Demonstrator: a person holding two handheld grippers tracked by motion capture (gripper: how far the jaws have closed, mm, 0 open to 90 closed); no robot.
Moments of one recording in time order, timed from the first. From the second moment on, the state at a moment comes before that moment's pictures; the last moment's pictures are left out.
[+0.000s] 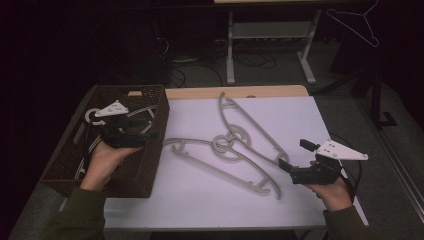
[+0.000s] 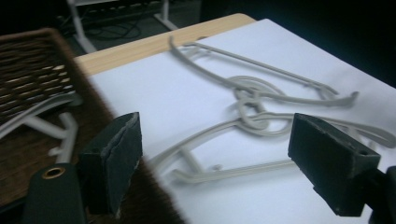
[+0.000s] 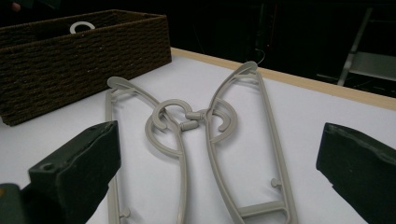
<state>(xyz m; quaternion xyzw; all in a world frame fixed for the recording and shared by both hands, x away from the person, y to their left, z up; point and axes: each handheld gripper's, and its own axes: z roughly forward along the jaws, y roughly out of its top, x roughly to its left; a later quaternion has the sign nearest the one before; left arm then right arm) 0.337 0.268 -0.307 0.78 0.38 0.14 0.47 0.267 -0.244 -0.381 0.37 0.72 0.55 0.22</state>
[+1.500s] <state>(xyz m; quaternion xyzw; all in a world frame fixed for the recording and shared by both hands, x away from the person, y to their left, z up) 0.302 0.163 -0.392 0.82 0.32 0.10 0.47 0.381 -0.174 -0.435 0.36 0.85 0.38 0.09</state>
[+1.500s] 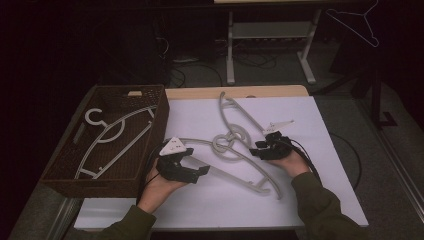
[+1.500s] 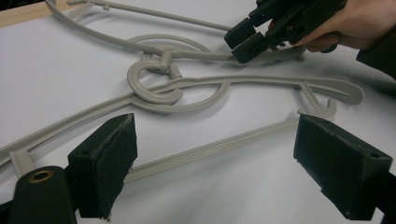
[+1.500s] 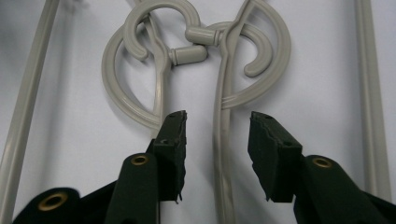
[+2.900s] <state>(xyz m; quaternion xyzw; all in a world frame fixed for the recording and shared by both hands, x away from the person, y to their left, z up) 0.304 0.164 -0.395 0.82 0.32 0.10 0.46 0.372 -0.181 -0.427 0.34 0.87 0.35 0.11</state>
